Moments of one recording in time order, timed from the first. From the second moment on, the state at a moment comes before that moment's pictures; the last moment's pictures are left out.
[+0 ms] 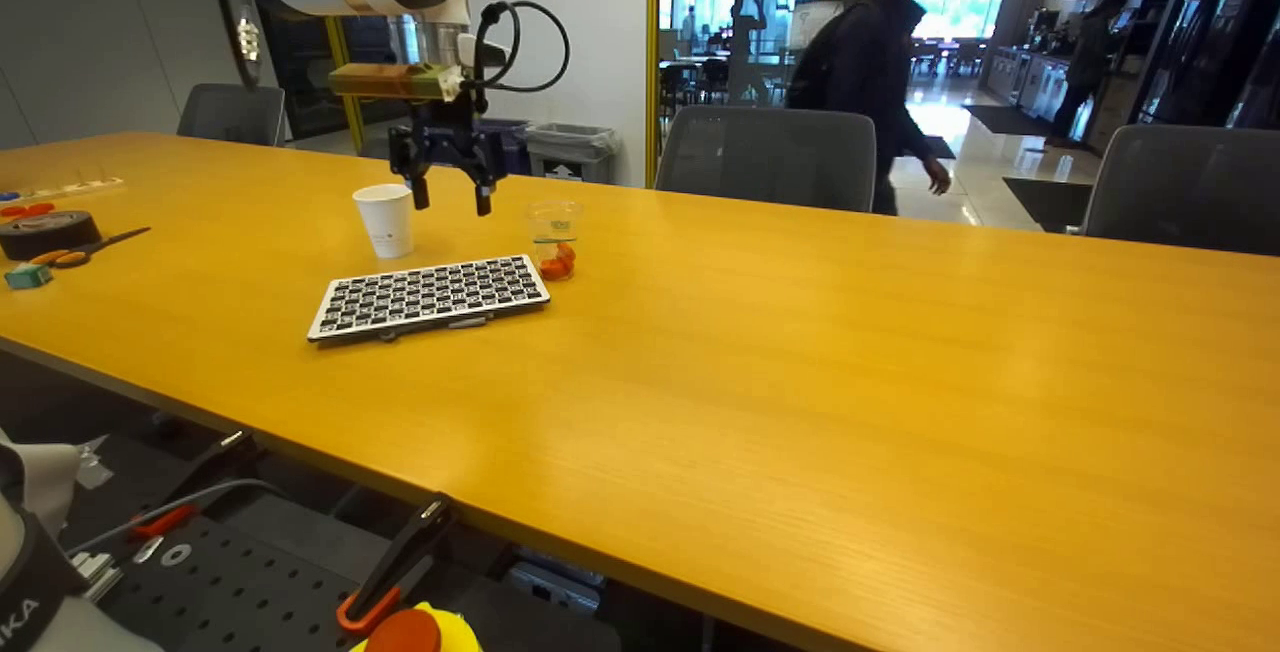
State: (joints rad) arm 0.10 0.12 0.09 -2.26 -0.05 2.31 0.12
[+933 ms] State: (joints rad) arm 0.07 -0.57 -0.06 -2.77 0.01 2.15 -0.17
